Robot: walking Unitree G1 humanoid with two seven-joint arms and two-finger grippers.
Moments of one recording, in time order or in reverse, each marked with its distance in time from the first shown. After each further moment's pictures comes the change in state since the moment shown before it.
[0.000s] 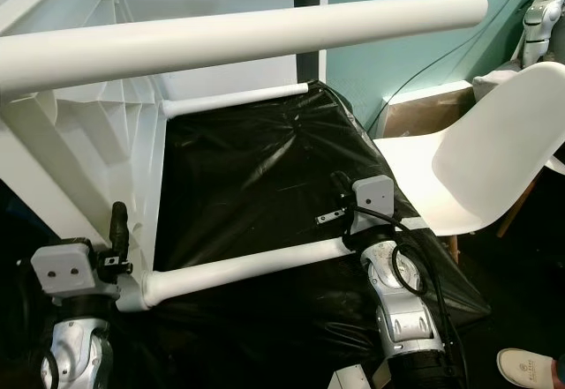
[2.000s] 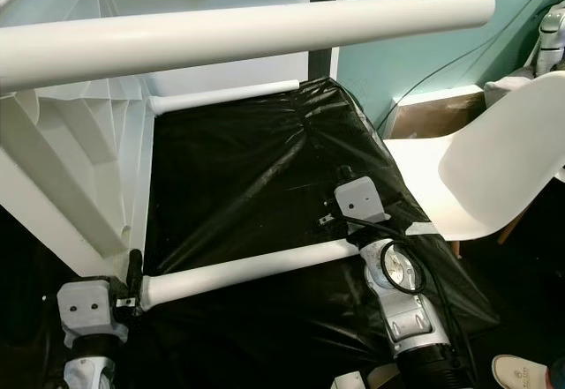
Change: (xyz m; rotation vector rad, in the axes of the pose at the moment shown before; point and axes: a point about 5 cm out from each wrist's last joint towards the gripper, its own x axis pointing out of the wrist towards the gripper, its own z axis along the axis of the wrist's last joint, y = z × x) left arm -0.016 -0.010 -0.017 0.048 0.101 -0.034; right arm 0.000 0.000 0.004 -0.400 -0.050 -0.050
